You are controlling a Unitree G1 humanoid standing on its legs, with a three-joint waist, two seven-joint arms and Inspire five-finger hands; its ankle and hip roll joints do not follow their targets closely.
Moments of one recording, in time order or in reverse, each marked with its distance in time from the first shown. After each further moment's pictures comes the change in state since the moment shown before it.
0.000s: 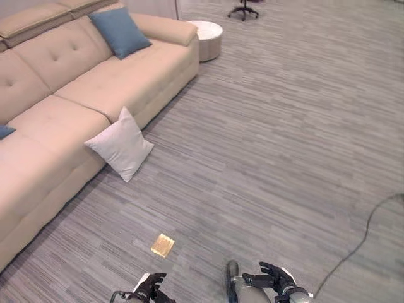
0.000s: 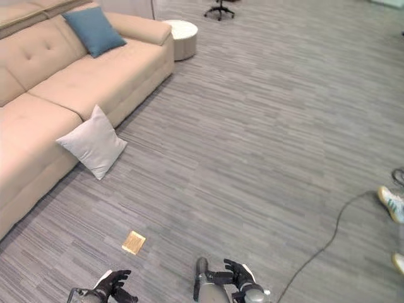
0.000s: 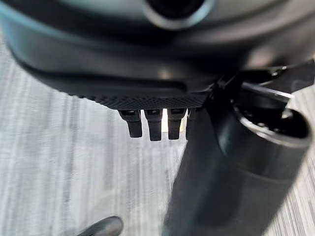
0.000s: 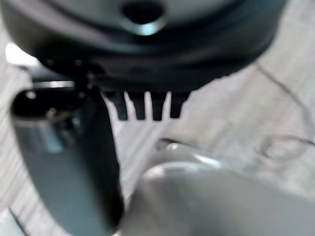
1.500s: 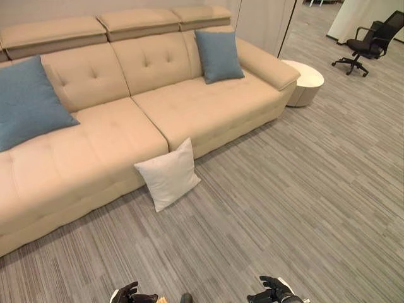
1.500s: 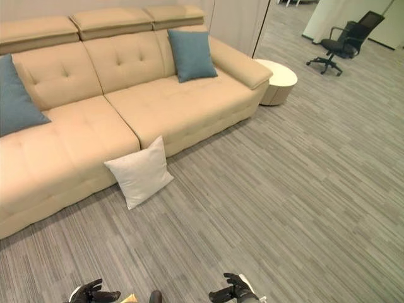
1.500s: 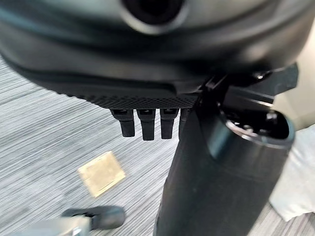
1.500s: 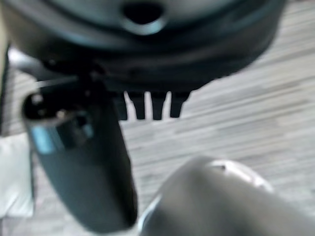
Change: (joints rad) left arm 0.019 0.037 0.229 0.014 -0.308 0.037 0.021; right arm 0.047 0.025 0.129 0.006 -0.128 0.030 -0.084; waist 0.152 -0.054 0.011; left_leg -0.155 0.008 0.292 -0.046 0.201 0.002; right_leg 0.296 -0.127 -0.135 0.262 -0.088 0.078
